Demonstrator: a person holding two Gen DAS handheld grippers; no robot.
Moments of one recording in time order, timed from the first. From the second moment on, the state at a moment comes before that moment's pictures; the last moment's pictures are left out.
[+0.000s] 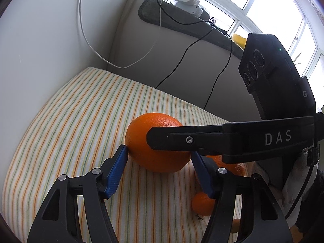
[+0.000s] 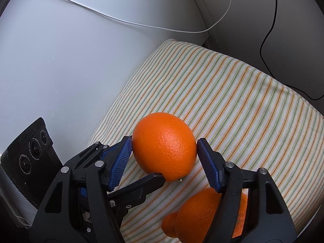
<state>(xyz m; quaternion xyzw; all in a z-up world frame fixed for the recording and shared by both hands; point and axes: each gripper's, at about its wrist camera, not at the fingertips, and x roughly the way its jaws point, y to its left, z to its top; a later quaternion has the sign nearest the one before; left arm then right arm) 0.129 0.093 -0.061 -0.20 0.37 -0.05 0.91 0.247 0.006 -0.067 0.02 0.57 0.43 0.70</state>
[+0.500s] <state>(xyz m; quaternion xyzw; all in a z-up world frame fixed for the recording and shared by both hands) 0.118 0.058 -0.027 -0.16 0.34 -0.06 0.93 0.242 -0.043 -0.039 0.05 0.54 0.43 0.72</state>
